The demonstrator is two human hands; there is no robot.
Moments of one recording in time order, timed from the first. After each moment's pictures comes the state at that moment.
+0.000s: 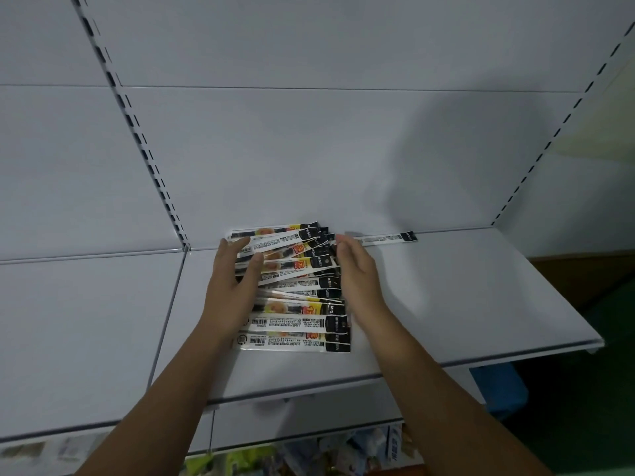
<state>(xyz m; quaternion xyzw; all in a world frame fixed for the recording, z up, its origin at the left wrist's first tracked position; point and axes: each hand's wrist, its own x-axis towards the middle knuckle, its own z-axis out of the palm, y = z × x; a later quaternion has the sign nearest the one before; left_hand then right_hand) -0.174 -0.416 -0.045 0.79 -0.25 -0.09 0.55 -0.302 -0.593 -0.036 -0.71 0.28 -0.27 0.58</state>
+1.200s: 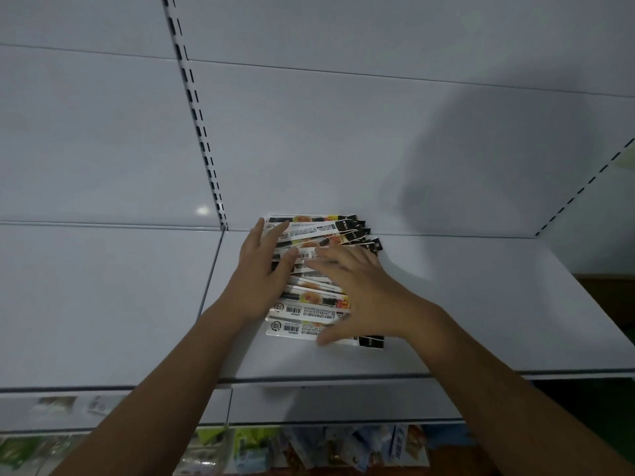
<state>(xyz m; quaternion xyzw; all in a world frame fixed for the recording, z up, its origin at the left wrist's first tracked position) -0.149 -0.397 -0.052 0.82 -0.36 -0.08 0.44 -0.307 -0.574 -0.007 -0.99 -0.01 0.01 0.16</state>
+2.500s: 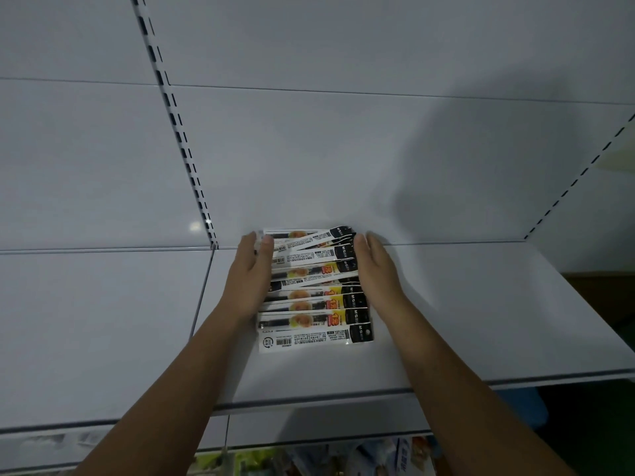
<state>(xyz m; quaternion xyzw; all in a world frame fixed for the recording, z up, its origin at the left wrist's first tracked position) -0.153 -0.419 -0.033 0.73 -0.19 -0.20 0.63 -0.268 -0.599 -0.033 -0.75 0.34 -0.19 0.54</state>
